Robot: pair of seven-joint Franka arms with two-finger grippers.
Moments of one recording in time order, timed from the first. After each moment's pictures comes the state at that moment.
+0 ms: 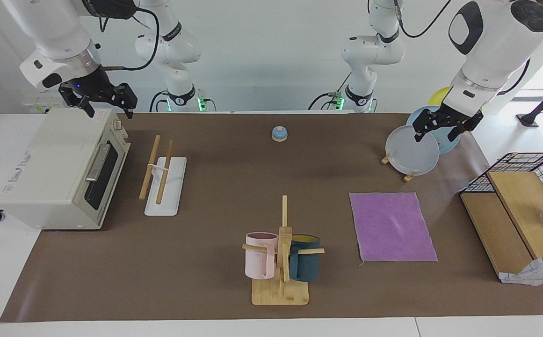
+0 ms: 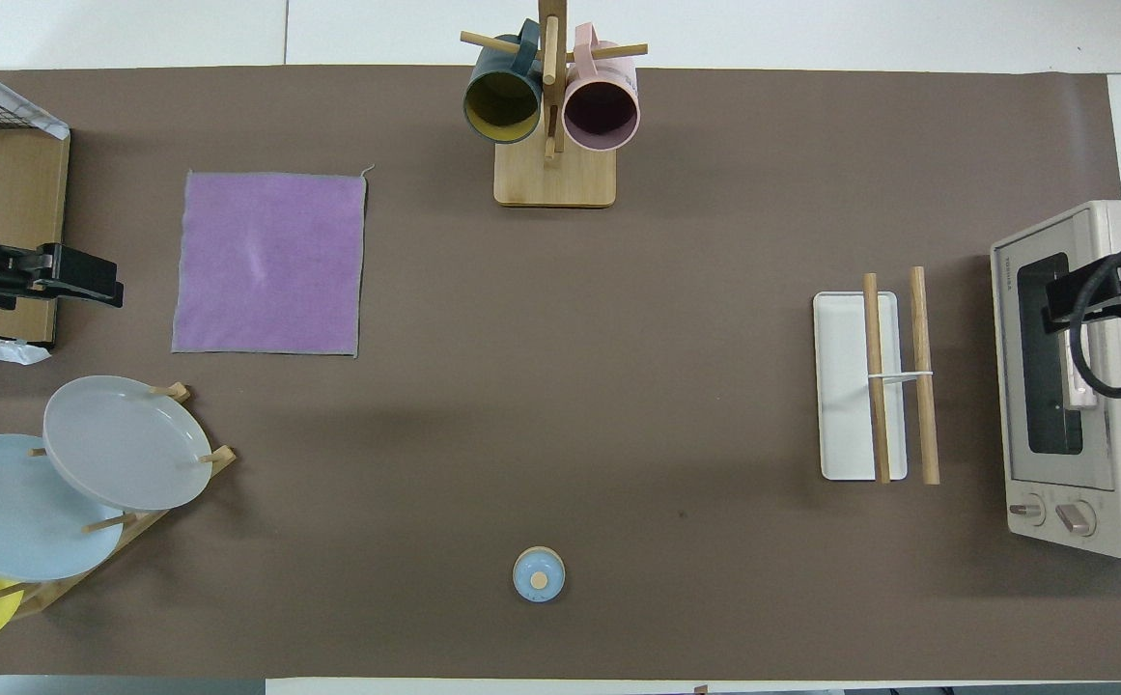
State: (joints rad) left arm -0.12 0.00 0.04 -1.65 -0.01 1.63 -0.01; right arm -0.06 0.03 0.06 -1.45 -0.06 1.35 0.01
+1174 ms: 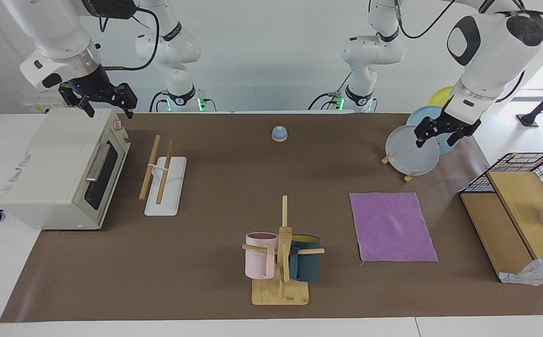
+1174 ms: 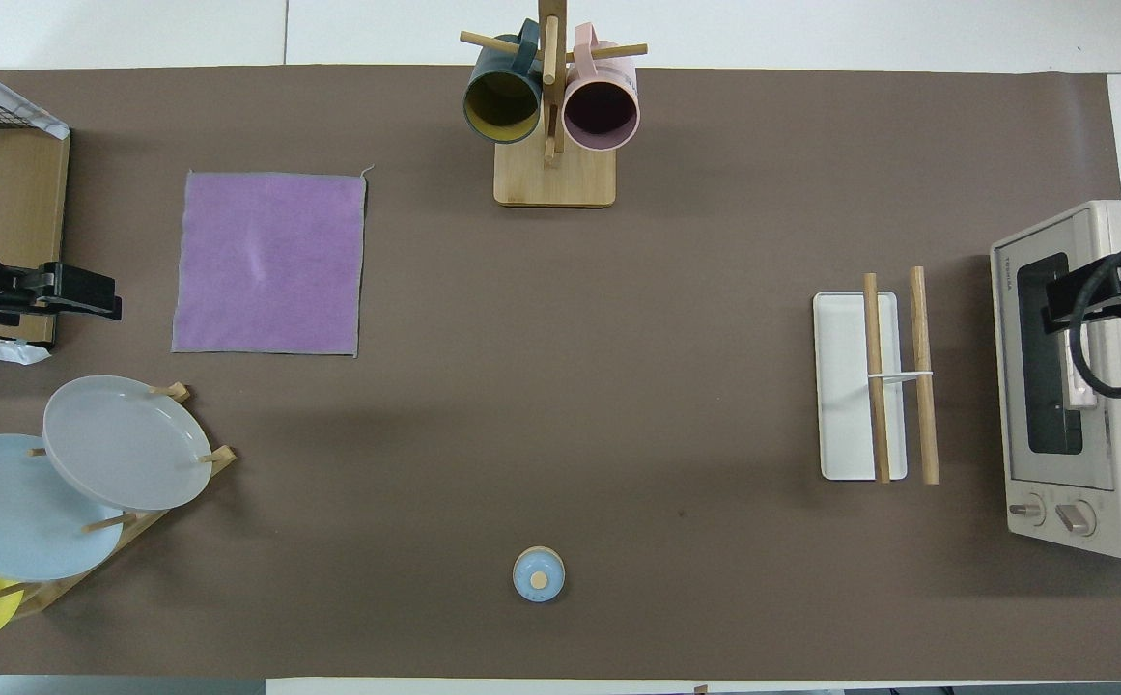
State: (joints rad) left arm -0.08 -0.05 0.05 -1.86 -0.01 1.81 -0.01; right arm -0.06 0.03 0.06 -1.45 -0.06 1.35 0.01
